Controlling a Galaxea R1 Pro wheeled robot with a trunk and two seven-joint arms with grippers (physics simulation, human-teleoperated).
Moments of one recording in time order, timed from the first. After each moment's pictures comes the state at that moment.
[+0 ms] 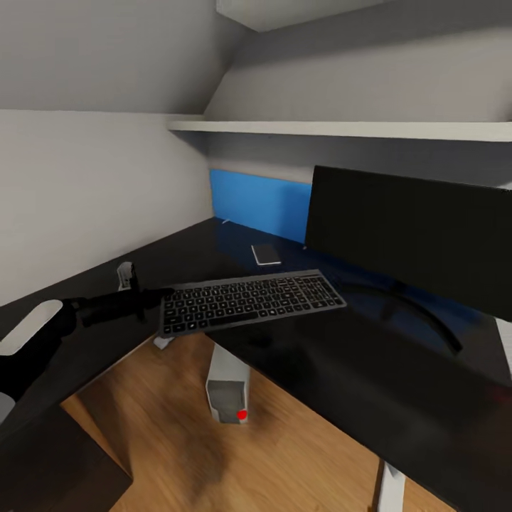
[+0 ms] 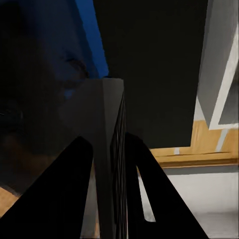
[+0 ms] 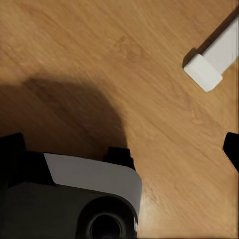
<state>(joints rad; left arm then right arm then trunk) -0.86 0.54 -0.34 -1.05 1.98 1.05 -0.07 0.11 -0.27 0.52 -1.06 -0.45 0.27 -0.25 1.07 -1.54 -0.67</state>
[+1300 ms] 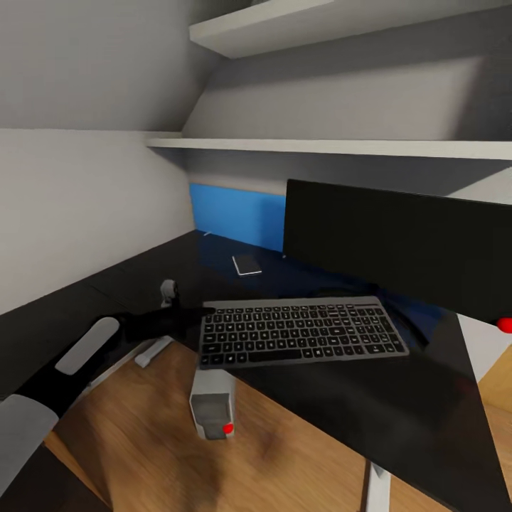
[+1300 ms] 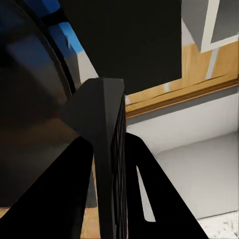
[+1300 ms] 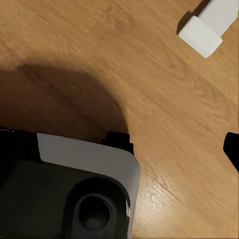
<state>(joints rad) -0.81 0.40 -0.46 -1.10 1.59 0.97 -0.45 0.11 -0.29 0.50 -0.83 -0.45 0.14 -0.06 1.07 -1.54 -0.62</state>
